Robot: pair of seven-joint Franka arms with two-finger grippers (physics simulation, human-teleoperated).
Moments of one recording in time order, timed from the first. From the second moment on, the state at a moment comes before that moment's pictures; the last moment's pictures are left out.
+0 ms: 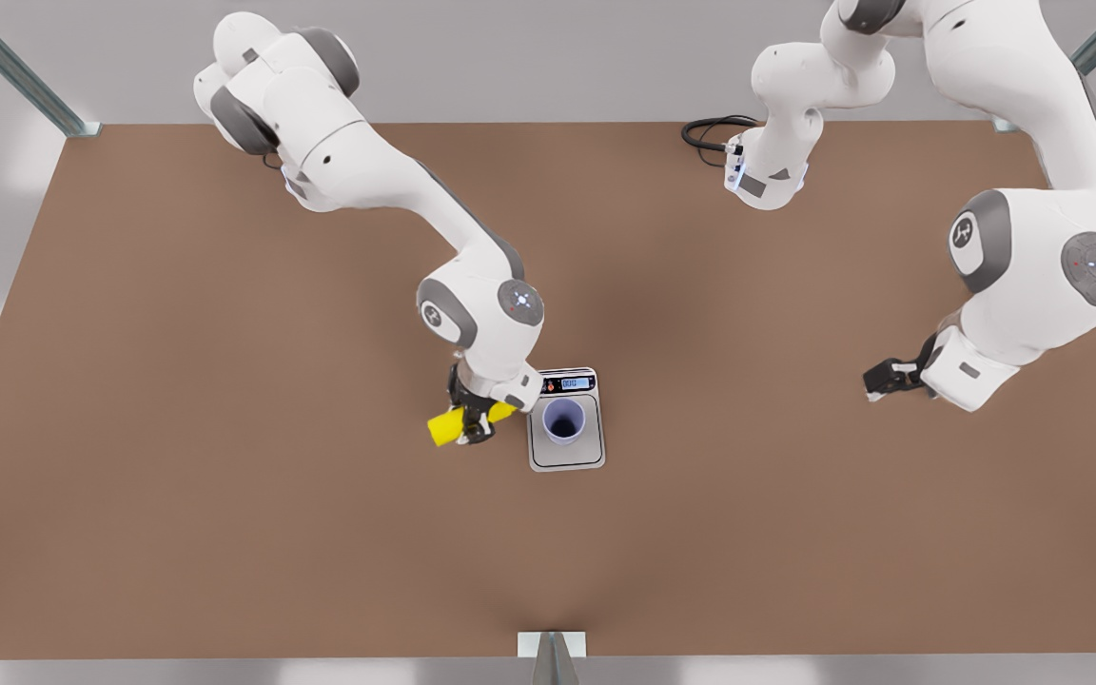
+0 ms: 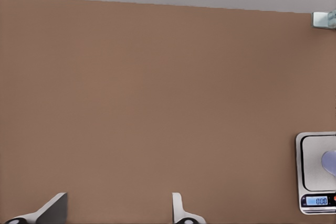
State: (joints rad) left arm -0.07 0.23 0.04 -1.49 -0.03 1.79 -0.07; right arm 0.56 0.71 0.18 -1.32 -0.65 1.94 -1.01
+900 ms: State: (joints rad) left arm -0.08 0.36 0.05 -1.39 0.01 1.84 -0.07; right arm 0.65 0.81 0.17 -1.24 -0.92 1.88 -0.70
